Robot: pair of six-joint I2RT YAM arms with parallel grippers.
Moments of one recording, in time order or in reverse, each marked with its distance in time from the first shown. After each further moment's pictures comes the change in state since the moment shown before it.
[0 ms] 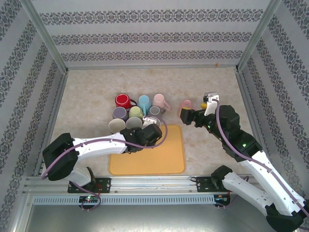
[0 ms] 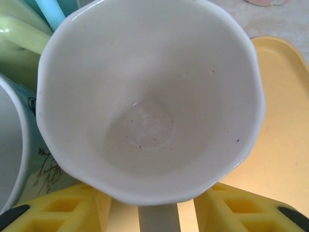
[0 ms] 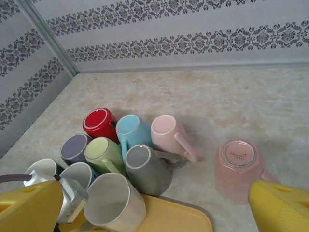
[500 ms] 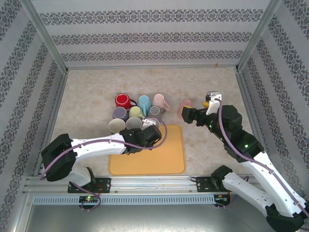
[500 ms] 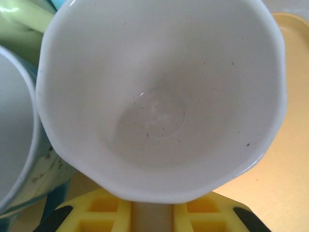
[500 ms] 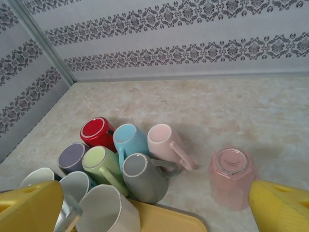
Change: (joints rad) left arm -0.007 -0.016 0.002 -0.069 0.000 0.003; right arm 0.000 -0.008 0.019 -0.001 0.028 -0.002
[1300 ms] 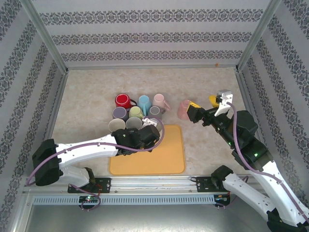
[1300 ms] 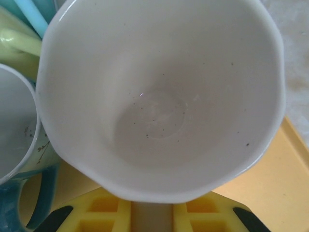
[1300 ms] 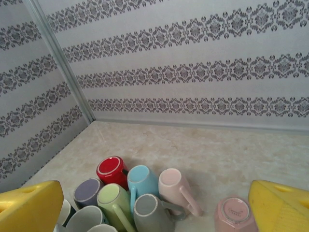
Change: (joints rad) left arm -0.061 -0.111 0.061 -0.113 0.053 0.018; right arm 0.000 -0.098 0.013 0.101 -0.006 -0.083
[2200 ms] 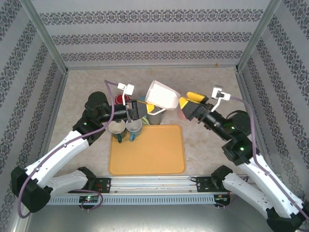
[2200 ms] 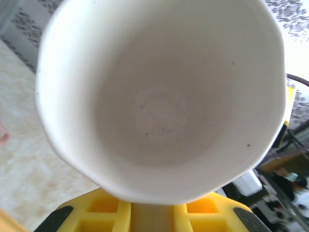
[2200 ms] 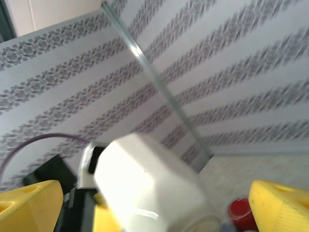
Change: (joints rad) left arm 0.451 -0.342 0.023 0.593 0.998 -0.111; right arm 0.000 -0.003 -0.098 0.451 -0.285 0.372
